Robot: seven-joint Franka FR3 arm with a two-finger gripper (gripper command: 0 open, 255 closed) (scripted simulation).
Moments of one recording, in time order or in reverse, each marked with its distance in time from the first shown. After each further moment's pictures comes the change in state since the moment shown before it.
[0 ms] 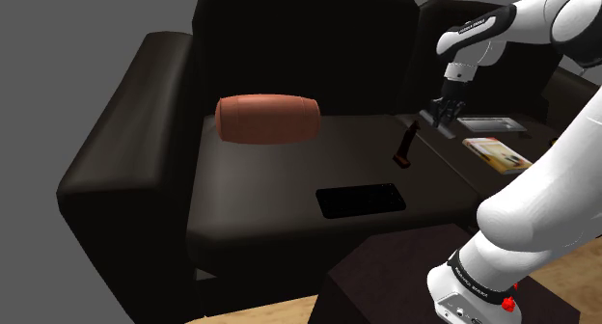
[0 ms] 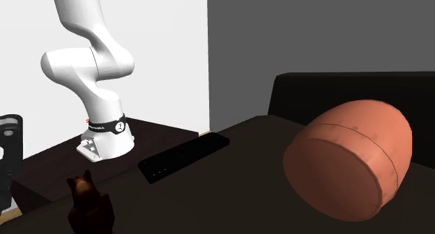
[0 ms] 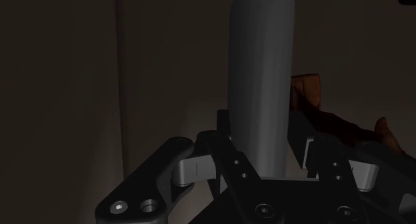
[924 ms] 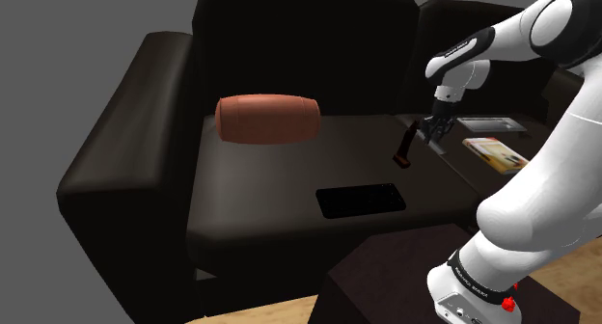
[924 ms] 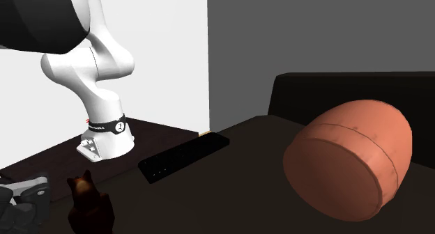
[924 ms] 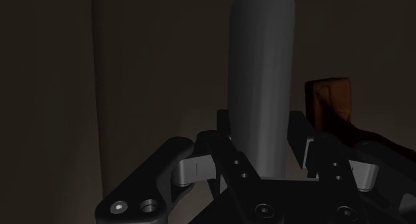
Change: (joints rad) arm -0.006 0.088 0.004 -0.097 0.035 0.179 -0.018
